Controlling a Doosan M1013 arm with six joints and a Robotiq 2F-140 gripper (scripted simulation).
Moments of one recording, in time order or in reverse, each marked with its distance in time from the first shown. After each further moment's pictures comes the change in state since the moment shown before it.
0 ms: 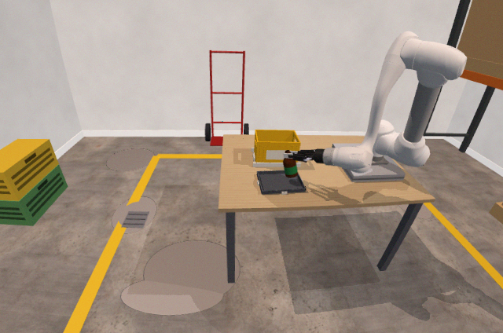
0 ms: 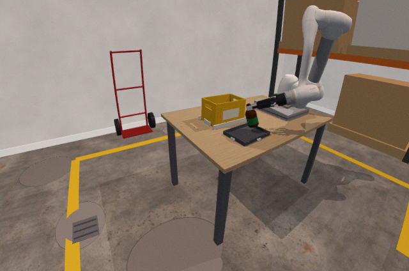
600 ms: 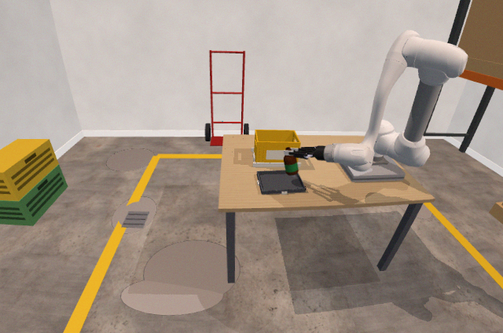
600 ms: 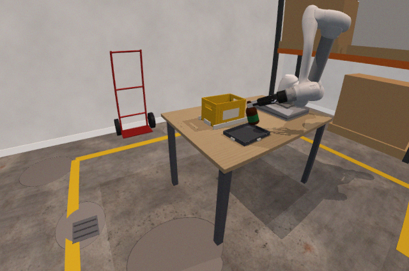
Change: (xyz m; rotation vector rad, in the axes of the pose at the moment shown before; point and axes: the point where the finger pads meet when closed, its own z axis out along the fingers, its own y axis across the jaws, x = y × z) arm -0.017 0.000 -0.007 -0.001 0.000 -0.002
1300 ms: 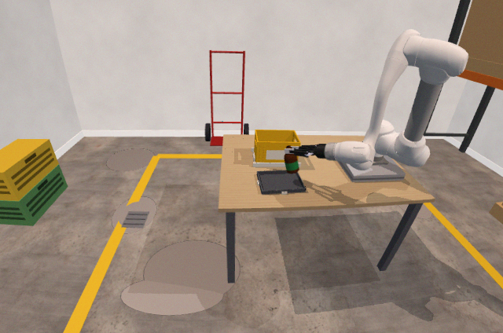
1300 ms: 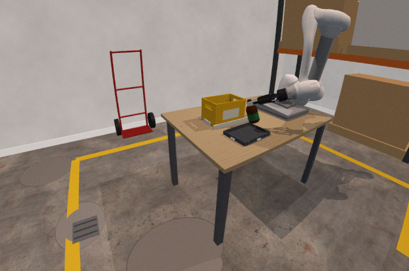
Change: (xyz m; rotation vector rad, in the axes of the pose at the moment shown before) arm -0.010 -0.002 -0.004 0.000 0.001 0.000
